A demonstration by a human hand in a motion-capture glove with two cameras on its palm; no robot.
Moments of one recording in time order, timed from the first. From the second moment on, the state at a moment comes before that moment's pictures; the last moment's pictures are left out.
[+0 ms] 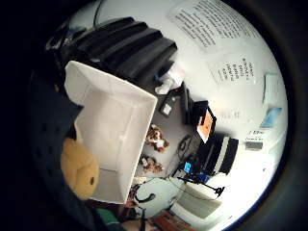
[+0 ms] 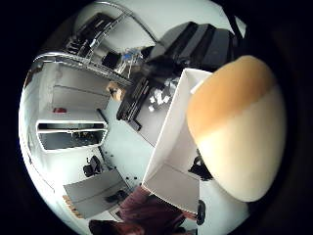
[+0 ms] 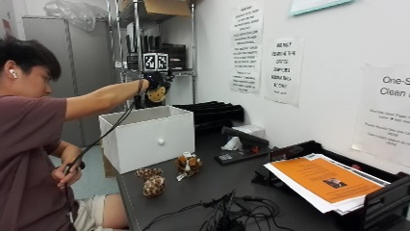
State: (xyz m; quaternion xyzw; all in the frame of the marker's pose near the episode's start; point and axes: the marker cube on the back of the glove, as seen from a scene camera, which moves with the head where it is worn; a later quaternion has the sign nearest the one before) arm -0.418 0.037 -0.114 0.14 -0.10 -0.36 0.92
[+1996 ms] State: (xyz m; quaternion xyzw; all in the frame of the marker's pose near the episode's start) arm -0.097 0.084 0.283 0.05 -0.07 -0.20 0.98
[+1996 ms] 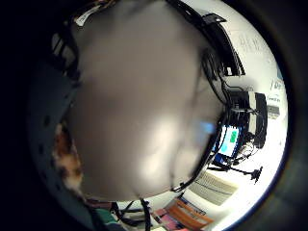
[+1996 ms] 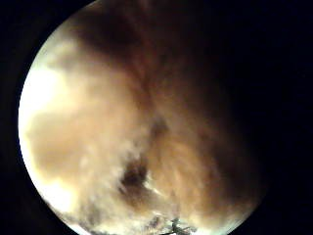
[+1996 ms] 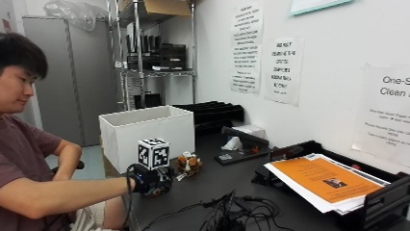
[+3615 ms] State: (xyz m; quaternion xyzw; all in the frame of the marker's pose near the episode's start) arm -0.395 0.067 -0.103 0.13 -0.07 -0.37 0.92
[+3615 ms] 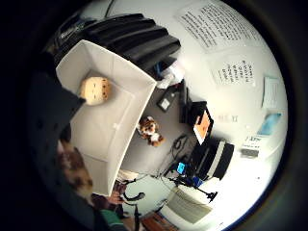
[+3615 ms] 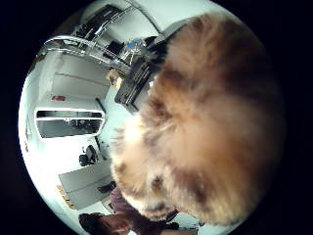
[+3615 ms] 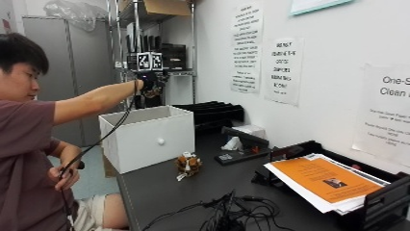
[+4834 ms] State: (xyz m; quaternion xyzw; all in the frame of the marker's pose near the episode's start) arm -0.283 0.030 -0.092 0.01 -0.01 -0.24 0.97
